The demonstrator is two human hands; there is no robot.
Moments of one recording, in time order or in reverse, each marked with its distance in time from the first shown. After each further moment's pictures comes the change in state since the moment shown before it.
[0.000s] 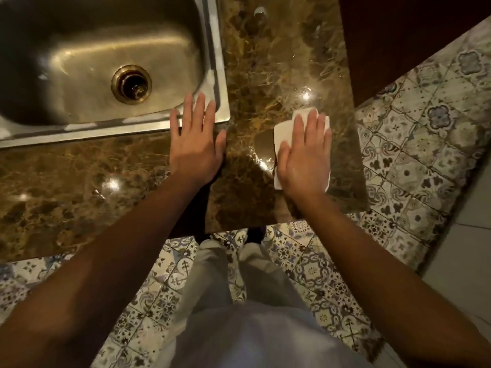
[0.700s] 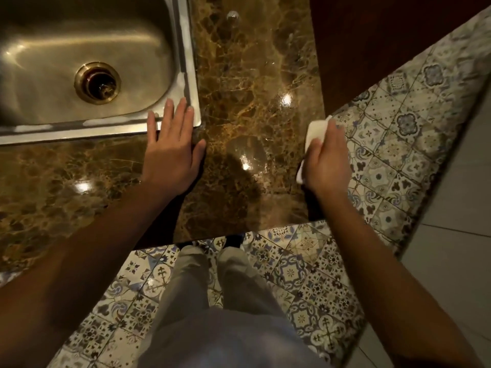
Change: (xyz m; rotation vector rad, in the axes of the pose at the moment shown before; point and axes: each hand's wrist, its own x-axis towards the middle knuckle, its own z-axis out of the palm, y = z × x) left_hand 0.000 0.010 0.005 -0.033 0.073 0.076; right_hand 0.019 0.084 -0.027 0.154 0.063 0.250
